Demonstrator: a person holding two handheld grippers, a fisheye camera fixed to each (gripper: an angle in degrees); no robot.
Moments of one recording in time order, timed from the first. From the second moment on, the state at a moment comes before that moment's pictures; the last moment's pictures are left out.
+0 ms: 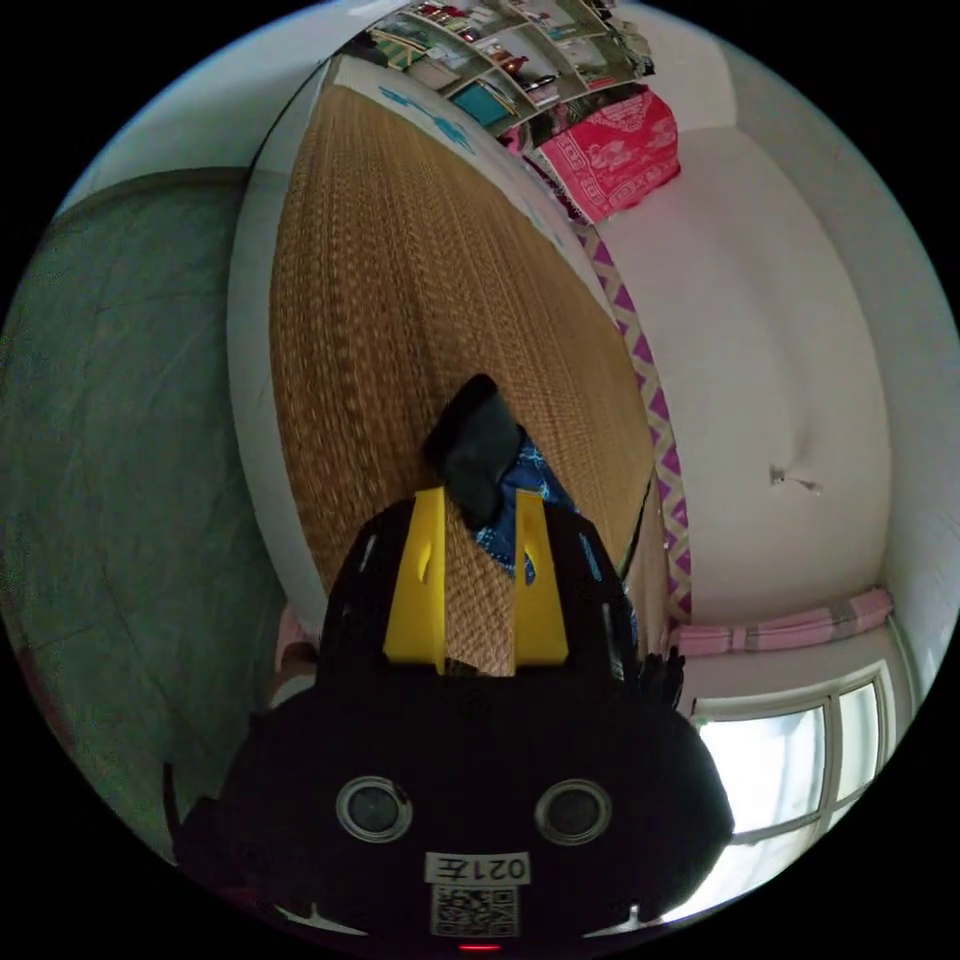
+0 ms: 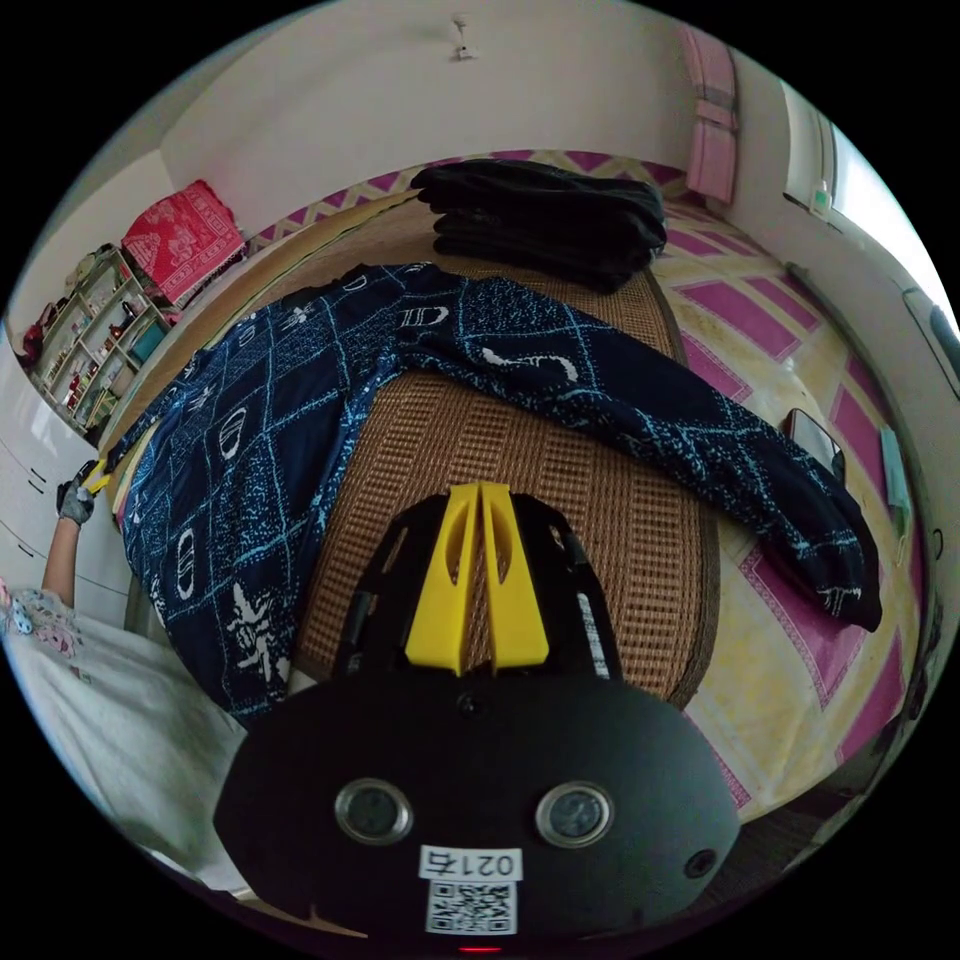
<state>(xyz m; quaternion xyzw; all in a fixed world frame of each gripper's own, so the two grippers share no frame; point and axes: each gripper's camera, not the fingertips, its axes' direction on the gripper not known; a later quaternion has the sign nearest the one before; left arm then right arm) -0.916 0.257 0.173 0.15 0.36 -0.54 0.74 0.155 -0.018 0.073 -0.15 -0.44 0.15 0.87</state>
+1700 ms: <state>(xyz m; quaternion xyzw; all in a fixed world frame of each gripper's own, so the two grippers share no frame) 0.295 -0.252 -0.189 0.21 0.34 0.20 0.89 0.219 -0.034 0.083 -0.15 -0.45 0.17 0.86</state>
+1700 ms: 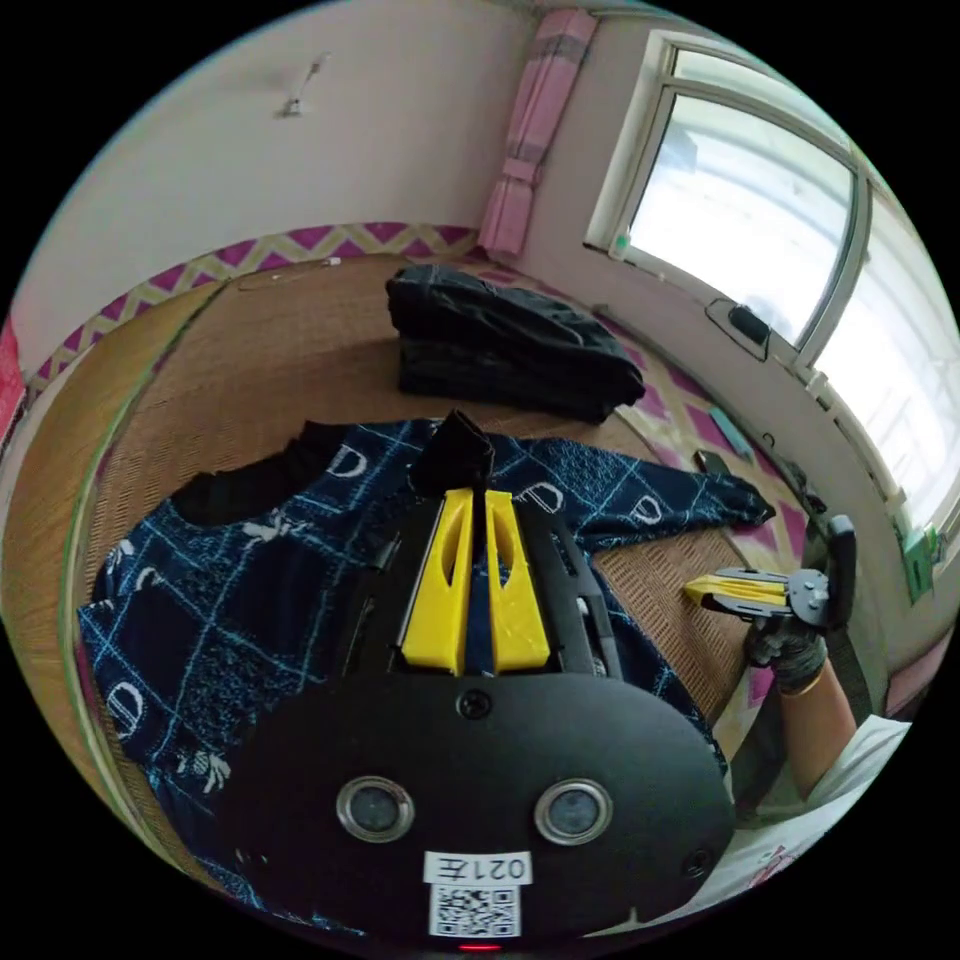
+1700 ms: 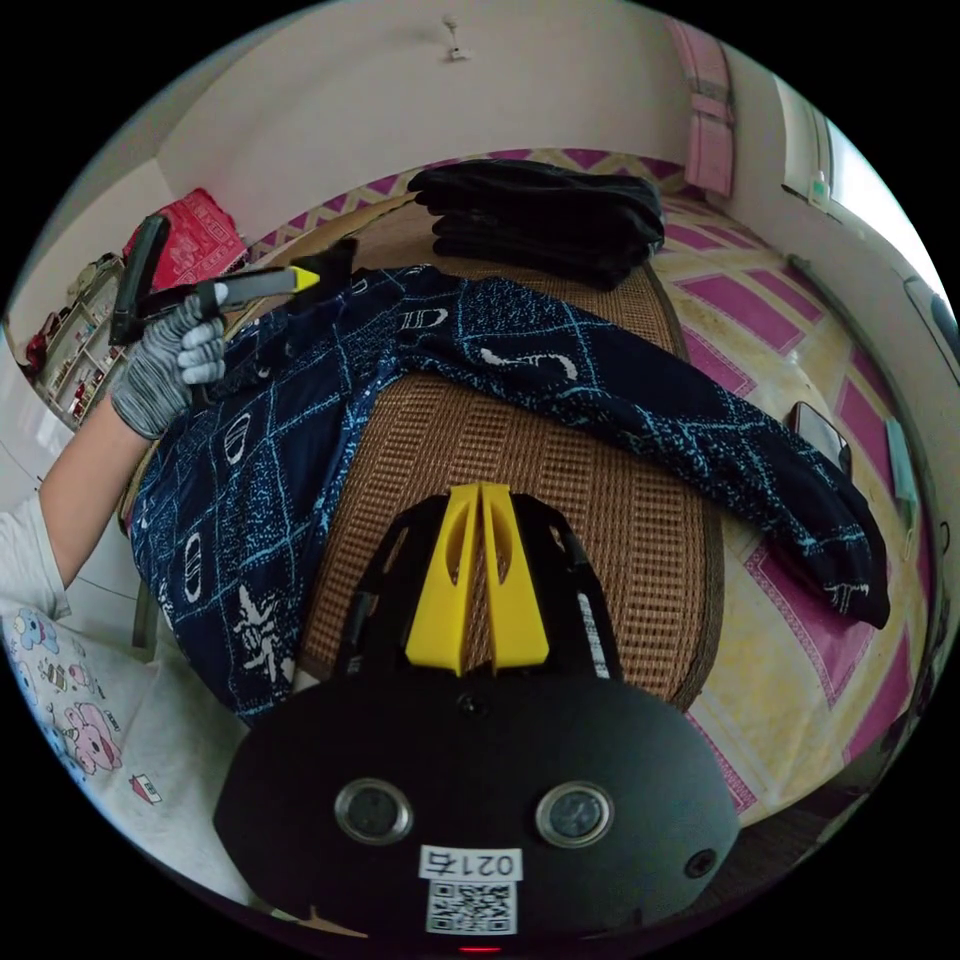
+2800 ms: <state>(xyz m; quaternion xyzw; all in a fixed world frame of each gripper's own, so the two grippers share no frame) 0.226 -0.175 -0.182 0.24 0.40 0.22 0.86 0.514 0.205 0.165 -0.13 -0.33 0.65 0.67</state>
